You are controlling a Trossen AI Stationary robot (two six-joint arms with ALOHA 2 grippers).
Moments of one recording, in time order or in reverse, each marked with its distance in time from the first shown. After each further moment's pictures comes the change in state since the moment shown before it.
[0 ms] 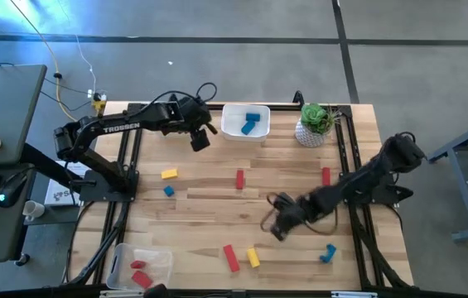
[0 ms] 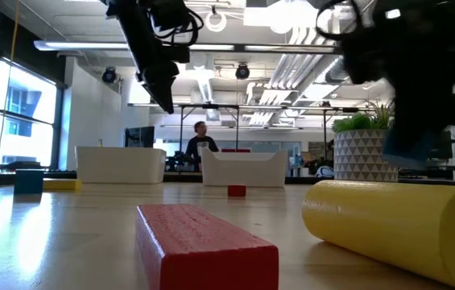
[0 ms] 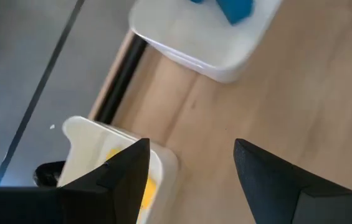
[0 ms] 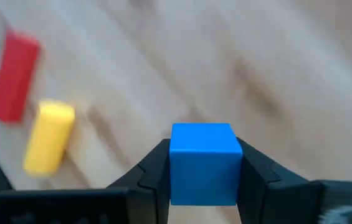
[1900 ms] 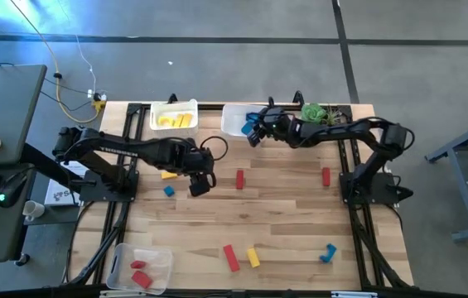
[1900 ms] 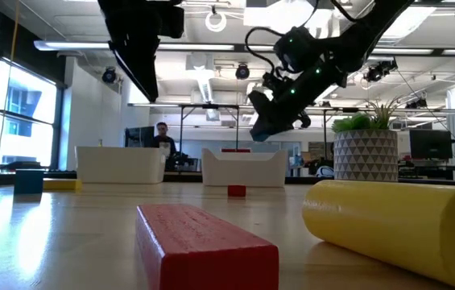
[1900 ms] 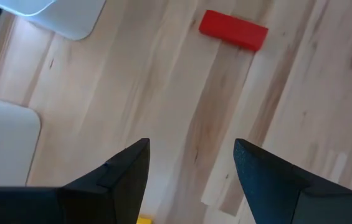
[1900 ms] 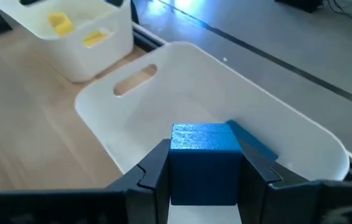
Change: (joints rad) left arm -0.476 0.001 -0.001 -0.175 0.023 -0.457; right arm -0.872 0.106 0.003 0.693 0.182 -1.004
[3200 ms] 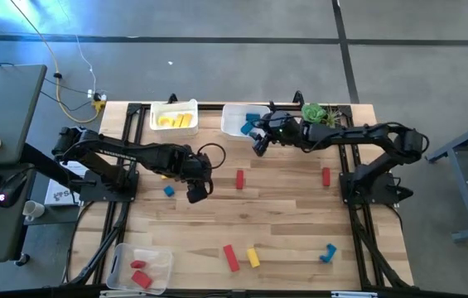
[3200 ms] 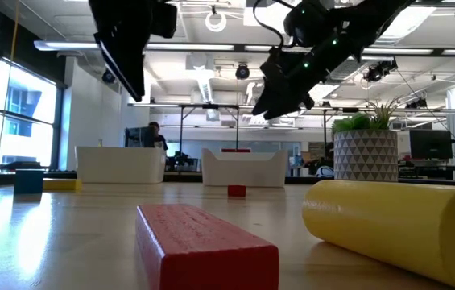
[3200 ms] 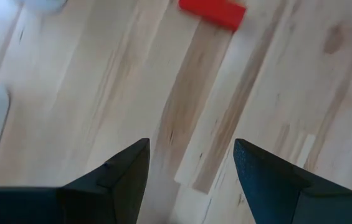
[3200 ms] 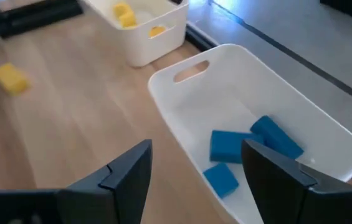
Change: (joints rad) left arm -0.056 0.000 0.000 -0.057 0.043 -0.130; right arm 0.077 -0.164 -0.001 -0.191 -0.079 -0.049
